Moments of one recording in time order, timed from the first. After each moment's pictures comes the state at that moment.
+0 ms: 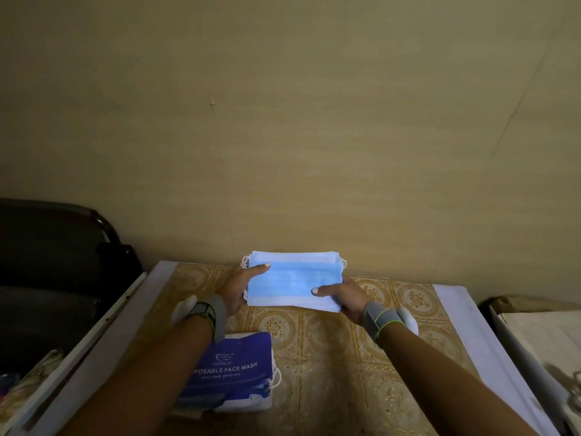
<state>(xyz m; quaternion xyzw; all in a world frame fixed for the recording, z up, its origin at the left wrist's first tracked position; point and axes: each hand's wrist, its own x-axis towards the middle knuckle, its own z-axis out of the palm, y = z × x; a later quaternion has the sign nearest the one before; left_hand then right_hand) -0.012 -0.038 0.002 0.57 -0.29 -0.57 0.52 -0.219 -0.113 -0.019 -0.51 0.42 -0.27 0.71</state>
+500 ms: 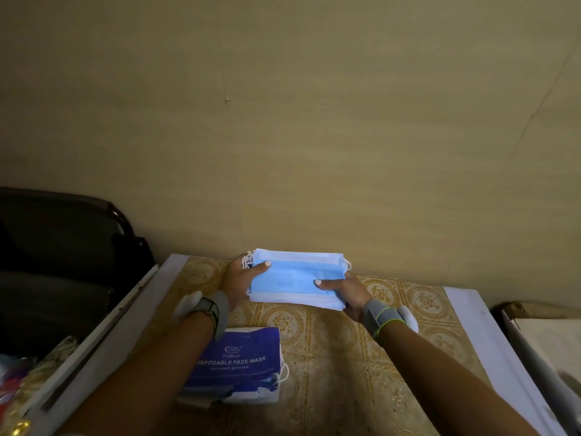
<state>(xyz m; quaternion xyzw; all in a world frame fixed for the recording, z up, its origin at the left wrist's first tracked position) -0.001 -0.027 0.002 0.63 -0.34 -0.41 0.56 -0.206 -0.113 -0.023 -0.48 0.38 -0.30 0.73</state>
